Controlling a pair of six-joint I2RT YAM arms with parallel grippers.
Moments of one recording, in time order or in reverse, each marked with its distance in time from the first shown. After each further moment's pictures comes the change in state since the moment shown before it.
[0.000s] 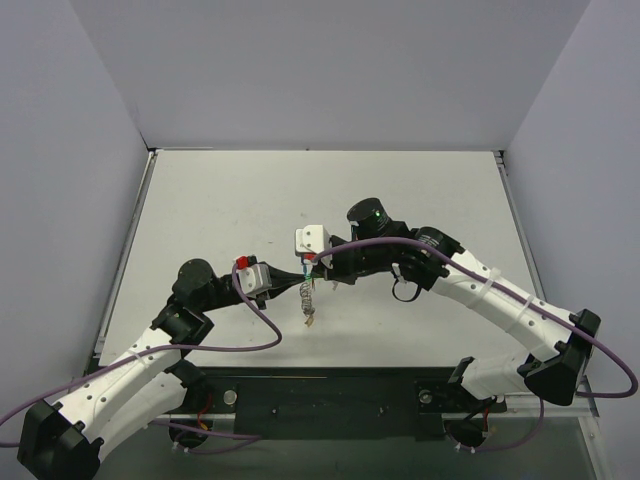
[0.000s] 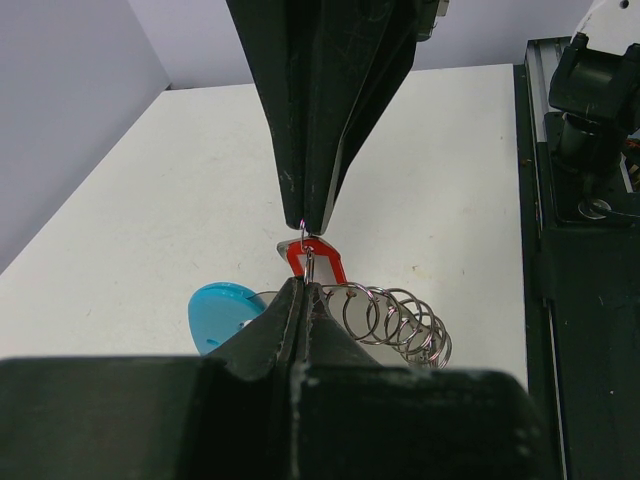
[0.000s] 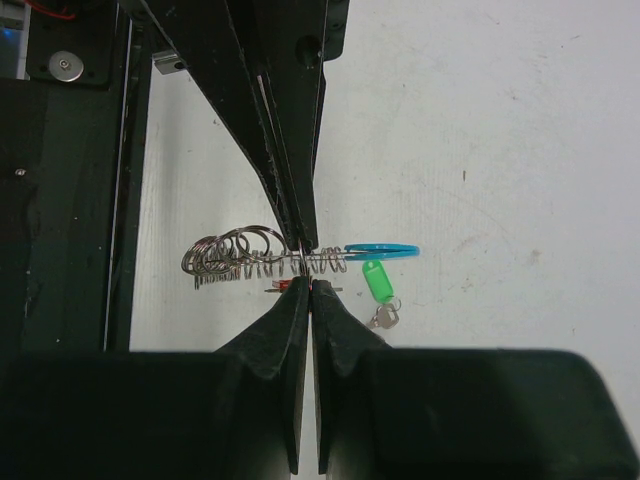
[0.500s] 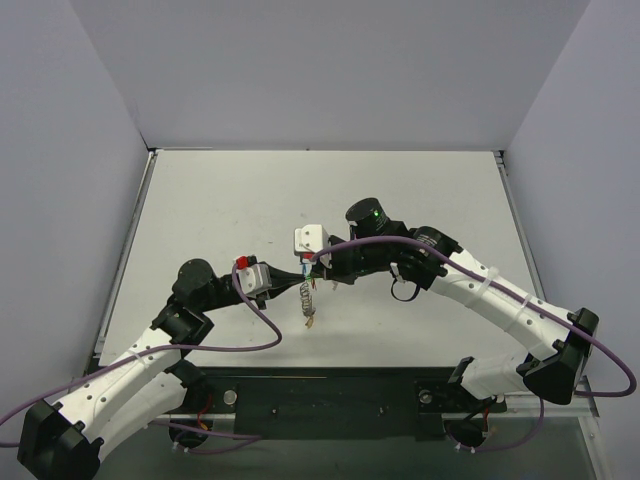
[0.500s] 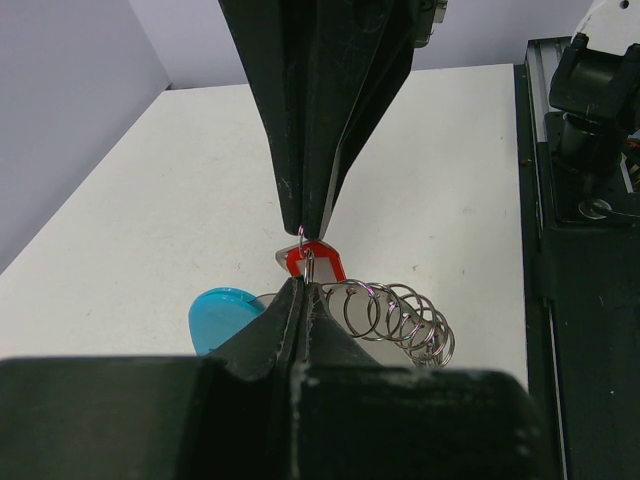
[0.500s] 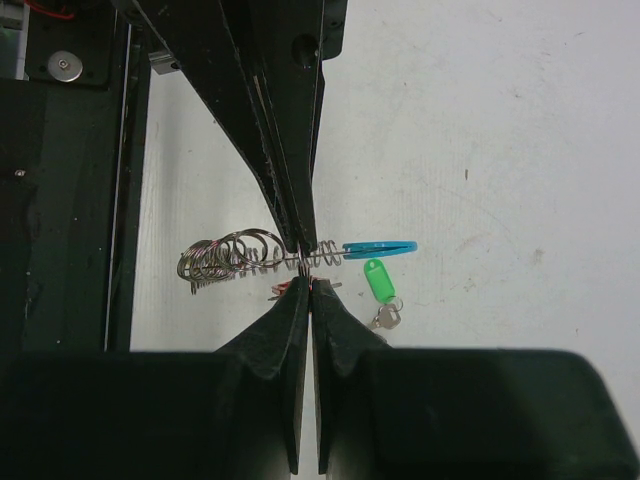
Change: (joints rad) left arm 0.000 0.000 0.000 0.000 0.000 0.000; right arm 0.000 0.009 0.000 0.003 0.000 0.004
